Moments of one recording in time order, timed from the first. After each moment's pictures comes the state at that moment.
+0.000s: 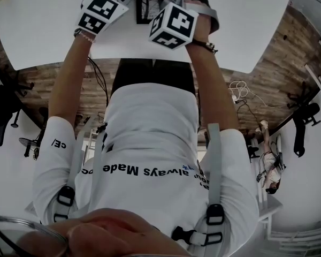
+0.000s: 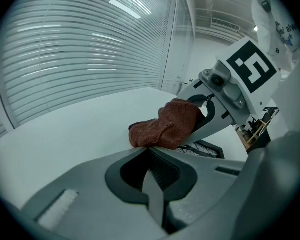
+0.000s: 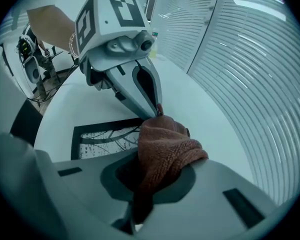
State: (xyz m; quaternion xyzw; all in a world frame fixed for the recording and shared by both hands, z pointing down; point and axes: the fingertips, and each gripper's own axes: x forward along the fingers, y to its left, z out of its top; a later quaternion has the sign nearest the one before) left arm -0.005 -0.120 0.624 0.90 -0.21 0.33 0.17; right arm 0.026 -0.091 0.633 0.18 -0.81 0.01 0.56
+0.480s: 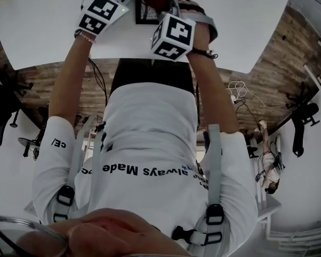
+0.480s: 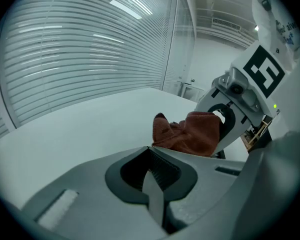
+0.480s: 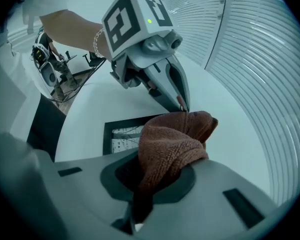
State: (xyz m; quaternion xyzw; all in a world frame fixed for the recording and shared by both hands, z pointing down) left arm -0.003 -0.120 0.623 0.90 -0.22 0.33 0.17; right arm 0.025 -0.039 0.637 0.10 -0.82 0.04 0.57
